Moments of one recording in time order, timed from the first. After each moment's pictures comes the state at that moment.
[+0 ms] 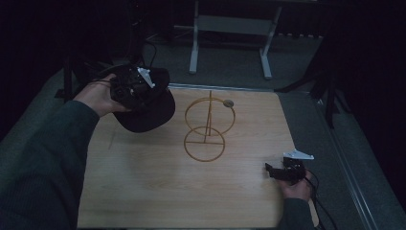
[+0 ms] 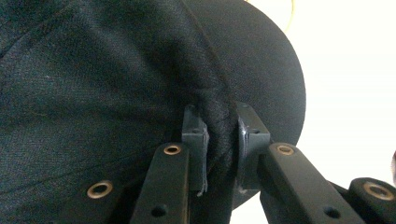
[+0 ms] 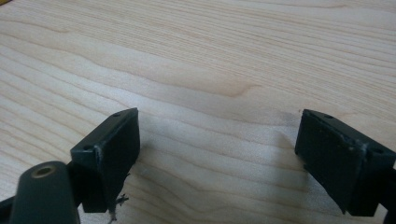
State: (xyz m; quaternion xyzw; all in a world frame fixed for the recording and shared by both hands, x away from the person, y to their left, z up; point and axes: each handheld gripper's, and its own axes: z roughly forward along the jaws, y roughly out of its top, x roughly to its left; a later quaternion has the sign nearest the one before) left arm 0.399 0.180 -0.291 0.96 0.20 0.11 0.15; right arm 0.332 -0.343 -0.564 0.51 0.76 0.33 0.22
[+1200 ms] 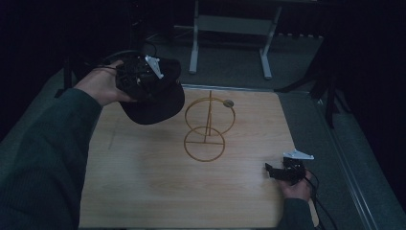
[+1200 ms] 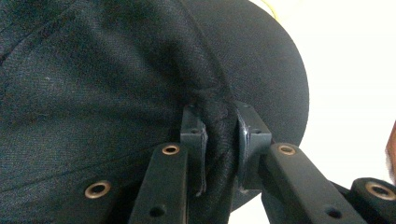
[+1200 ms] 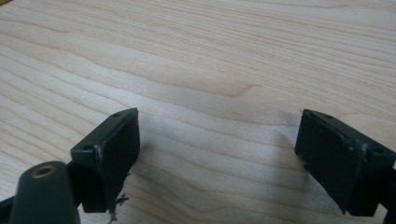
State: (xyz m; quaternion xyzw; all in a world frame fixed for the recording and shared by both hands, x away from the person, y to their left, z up) left arm 0.396 0.156 -0.252 0.97 0.15 0.12 0.15; right arm 0.332 -0.343 -0.564 0.51 0.76 0.33 0.22
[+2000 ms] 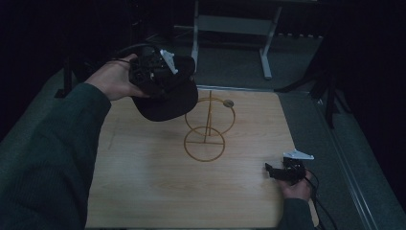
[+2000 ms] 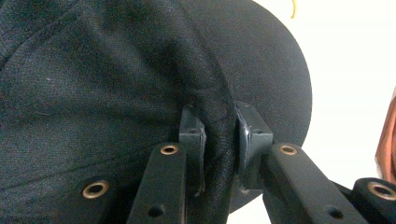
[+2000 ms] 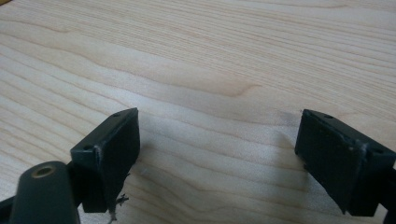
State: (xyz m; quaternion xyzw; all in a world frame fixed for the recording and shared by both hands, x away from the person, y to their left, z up) left arm 0.396 0.123 -0.234 0.97 0.12 0.12 0.16; right arm 0.332 -0.343 -0.564 0.51 0.76 0.33 0.22
